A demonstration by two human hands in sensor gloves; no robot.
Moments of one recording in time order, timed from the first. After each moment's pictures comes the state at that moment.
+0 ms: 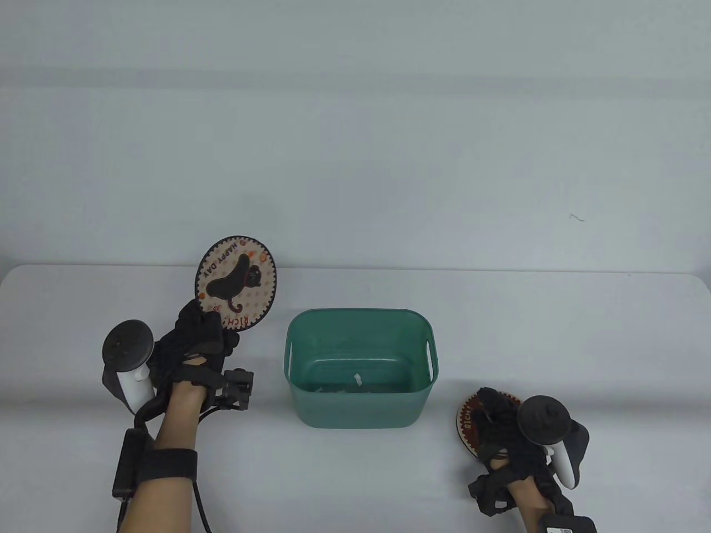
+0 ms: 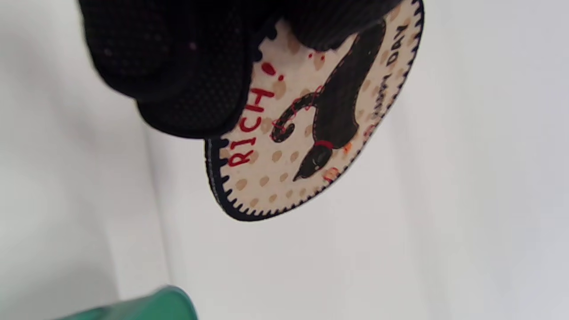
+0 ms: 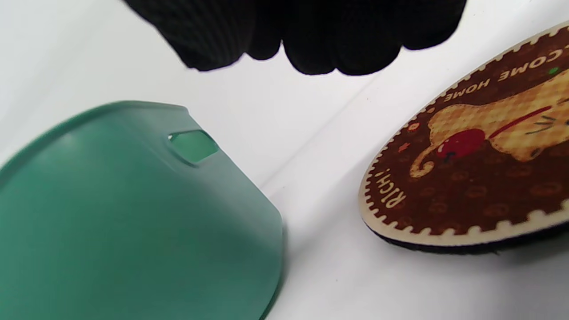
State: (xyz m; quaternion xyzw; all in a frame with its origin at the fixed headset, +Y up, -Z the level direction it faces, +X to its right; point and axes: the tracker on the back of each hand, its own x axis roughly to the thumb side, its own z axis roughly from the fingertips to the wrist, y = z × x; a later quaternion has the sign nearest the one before) left_hand -0.300 -0.641 -0.410 0.12 0.12 0.64 0.75; right_hand 0.244 -0.731 -0.359 -0.05 0.00 0.92 0.40
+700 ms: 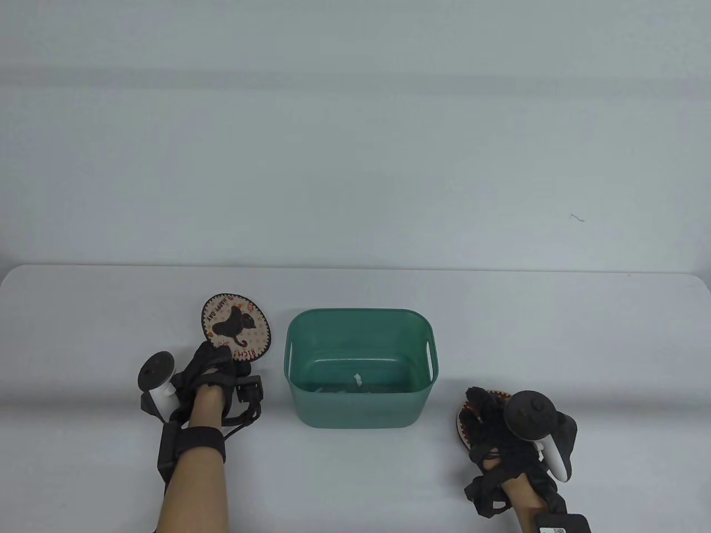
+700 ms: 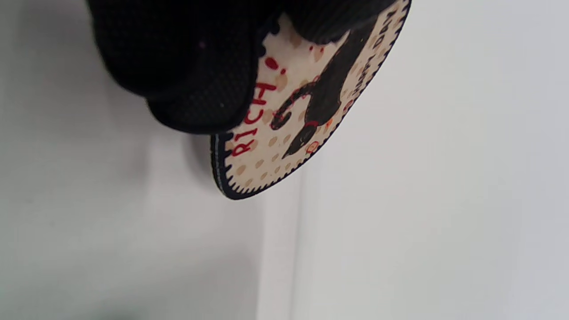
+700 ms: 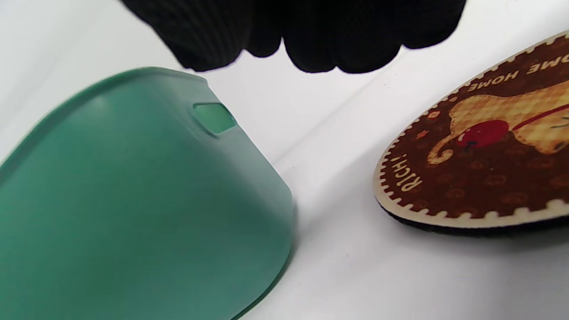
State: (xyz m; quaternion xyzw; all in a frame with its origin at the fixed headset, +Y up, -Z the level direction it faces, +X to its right) left_hand -0.299 -0.786 -0.458 0.01 0.27 0.69 0.67; right_hand 0.230 -0.724 -0.360 -0.02 0.02 0.93 0.37
